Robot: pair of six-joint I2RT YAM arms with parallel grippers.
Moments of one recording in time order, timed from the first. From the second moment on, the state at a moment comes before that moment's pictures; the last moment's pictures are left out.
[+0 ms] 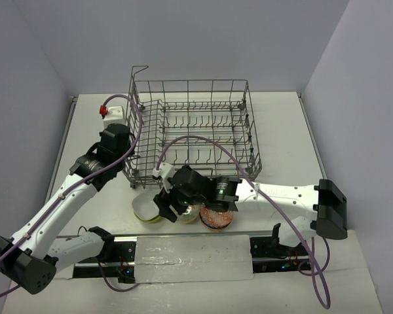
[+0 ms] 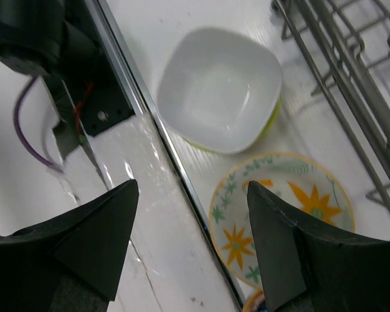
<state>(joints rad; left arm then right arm) -0.52 1.06 1.05 -0.58 -0.60 -0.36 1.26 1.43 1.11 -0.31 -0.02 0.27</state>
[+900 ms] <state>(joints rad) -0.52 0.97 0.96 -0.50 -0.58 -0.30 1.27 1.32 0.94 -0.46 0.08 0.28</state>
